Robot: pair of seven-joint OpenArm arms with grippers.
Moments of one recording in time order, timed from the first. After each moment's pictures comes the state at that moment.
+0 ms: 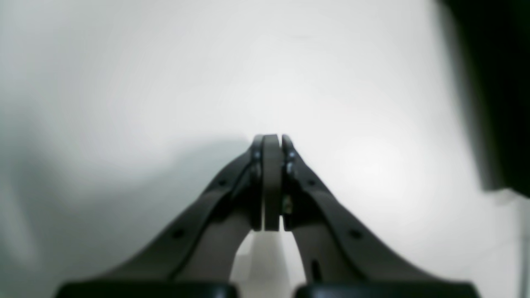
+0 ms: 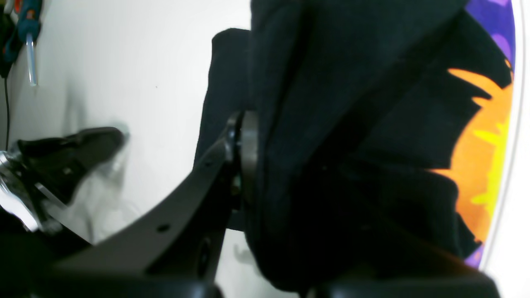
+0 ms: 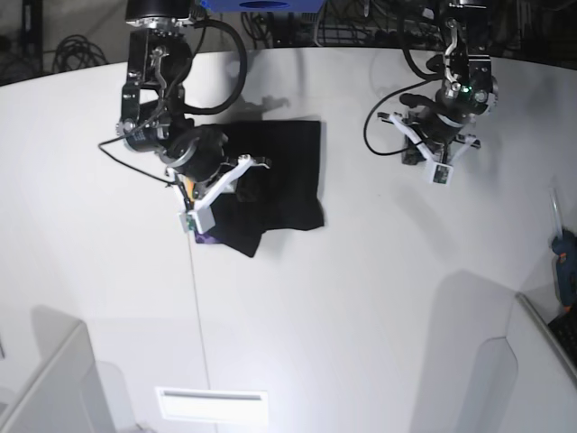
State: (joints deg) left arm 21.4 -12.3 -11.3 100.5 -16.7 -19.1 40.9; right arm -9.4 -5.3 -0.9 106.0 24.6 10.4 -59.4
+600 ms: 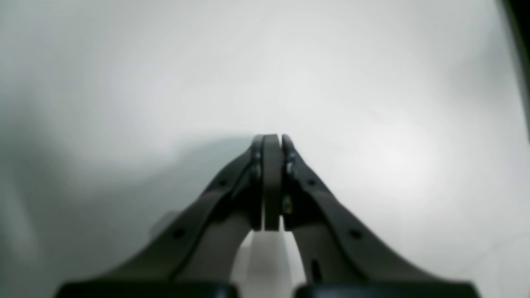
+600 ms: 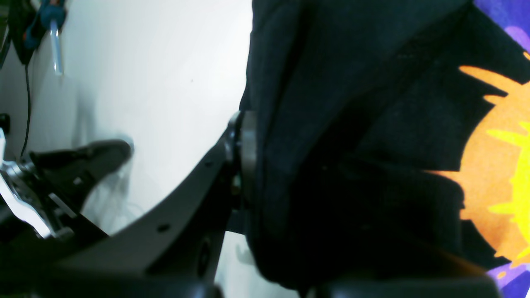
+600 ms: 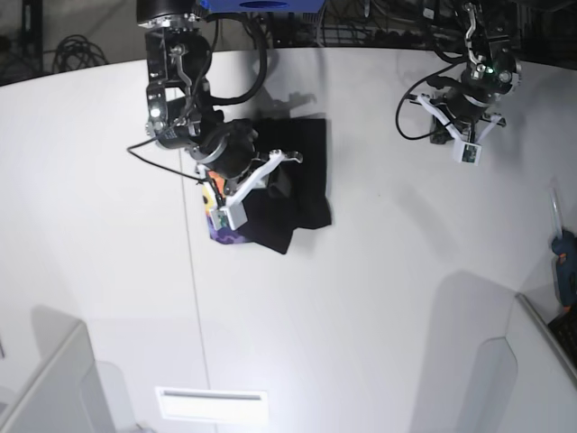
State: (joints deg) left arm 25.5 -12.1 -20.5 100.6 -16.7 -24.0 40.9; right arm -9.7 -5.1 -7.5 103.7 25.1 5.5 -54.6
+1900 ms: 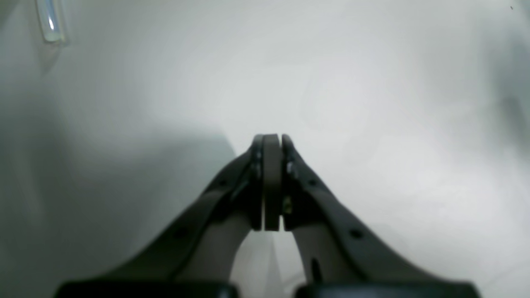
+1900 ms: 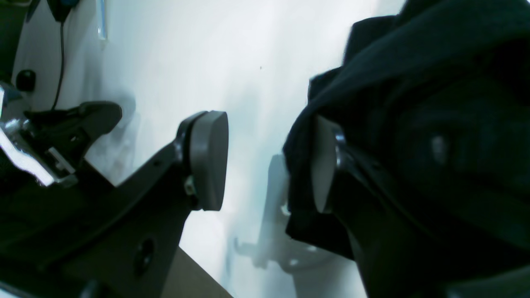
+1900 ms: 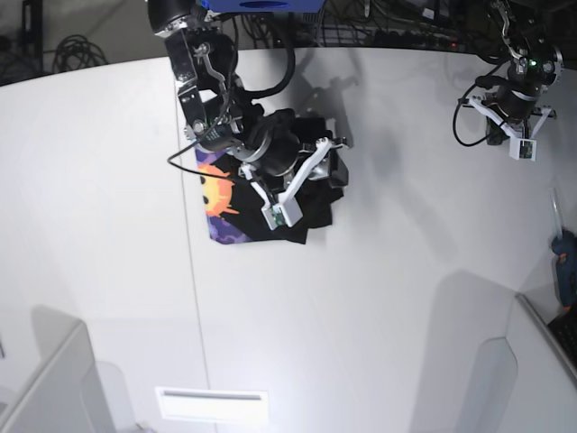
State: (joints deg) left arm 25.3 -12.1 -36.4 100.6 -16.1 -30.0 40.9; right arm -7.1 -4.9 -21.4 103.5 25.3 0.4 -54.5
